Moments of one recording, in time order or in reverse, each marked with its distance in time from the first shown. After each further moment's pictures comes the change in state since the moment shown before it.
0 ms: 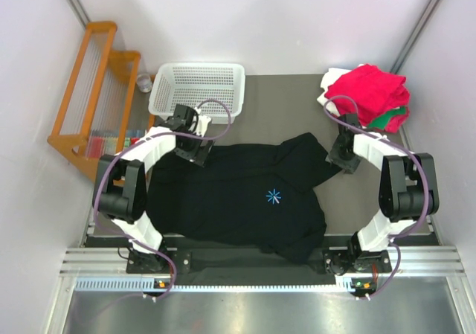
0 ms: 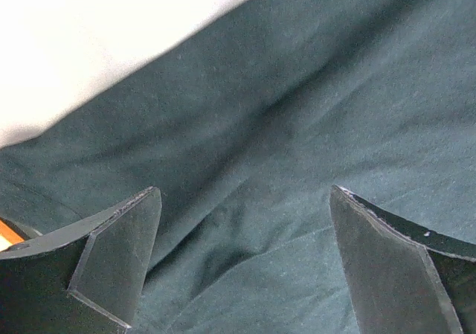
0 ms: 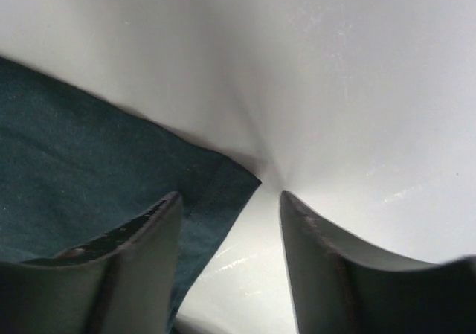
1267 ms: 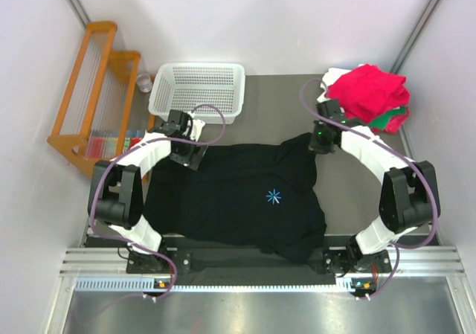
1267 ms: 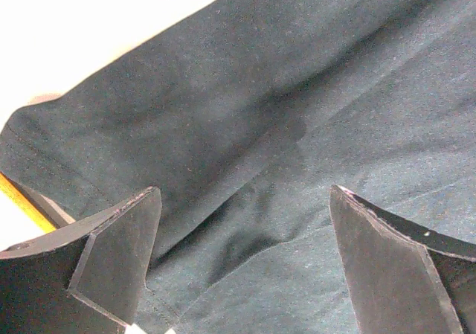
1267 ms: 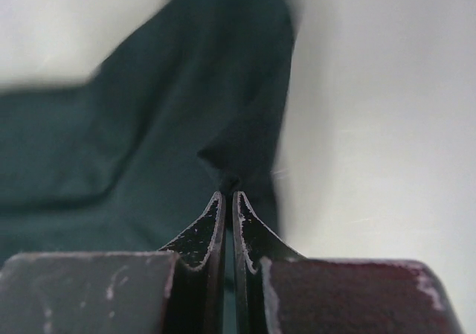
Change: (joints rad) left arm 0.035 -0.060 -0.096 0.044 -0.050 0.025; right arm 0.201 -0.074 0.151 -0.018 -0.124 -0.073
